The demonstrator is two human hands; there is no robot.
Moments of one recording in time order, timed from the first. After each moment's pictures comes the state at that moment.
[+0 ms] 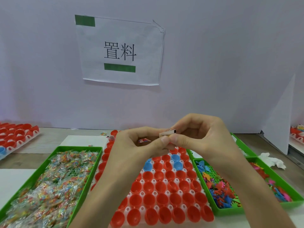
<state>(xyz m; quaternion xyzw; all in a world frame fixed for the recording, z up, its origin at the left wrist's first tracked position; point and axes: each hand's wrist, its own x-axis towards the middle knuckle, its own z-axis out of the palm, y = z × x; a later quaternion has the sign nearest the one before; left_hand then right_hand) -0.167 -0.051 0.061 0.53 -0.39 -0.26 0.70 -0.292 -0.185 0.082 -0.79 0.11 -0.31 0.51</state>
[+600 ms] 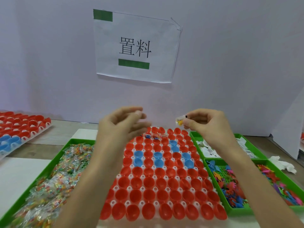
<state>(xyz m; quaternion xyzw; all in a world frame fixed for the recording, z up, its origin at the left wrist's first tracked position) -0.119 -0.029 0.063 0.51 -0.25 -0.20 0.79 -0.244 -0.224 0.061 -0.80 0.23 -0.38 0.40</state>
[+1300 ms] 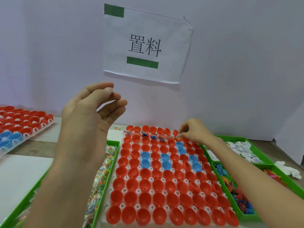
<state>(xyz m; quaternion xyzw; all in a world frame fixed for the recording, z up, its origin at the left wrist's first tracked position) -0.086 0.013 0.087 0.39 -0.23 -0.14 0.88 -0.152 -0.317 -0.003 -0.94 0.30 -0.11 0.14</state>
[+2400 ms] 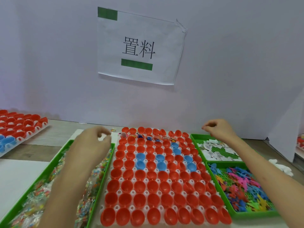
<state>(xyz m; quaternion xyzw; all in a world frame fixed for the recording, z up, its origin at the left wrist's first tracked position) -0.040 0.000 0.019 0.88 -0.25 -0.01 0.40 -0.228 -0.367 0.012 -0.86 0.40 -0.23 0.23</state>
